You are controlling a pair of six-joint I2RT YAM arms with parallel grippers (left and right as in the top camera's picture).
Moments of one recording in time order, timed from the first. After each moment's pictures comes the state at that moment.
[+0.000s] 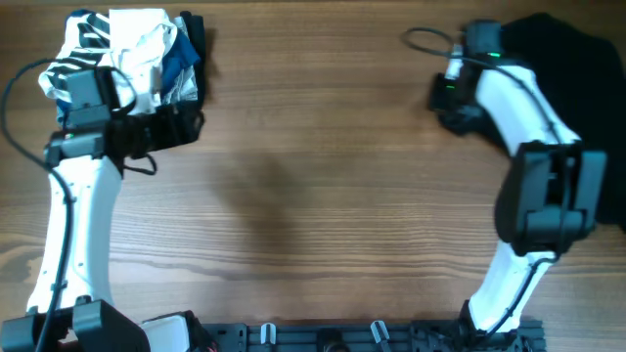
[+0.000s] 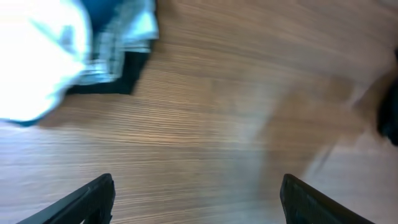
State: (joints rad) left arm 0.21 1.46 1.18 -0.73 0.40 -0.07; right arm 0.07 2.07 1.59 -0.78 -0.05 0.21
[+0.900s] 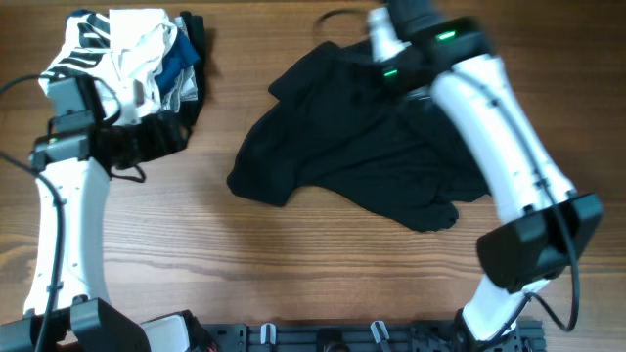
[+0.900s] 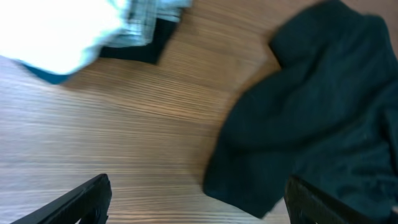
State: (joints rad) left arm 0.25 1.46 1.18 -0.83 0.39 -0.07; right arm 0.31 1.91 1.93 -1.21 -0.12 0.19
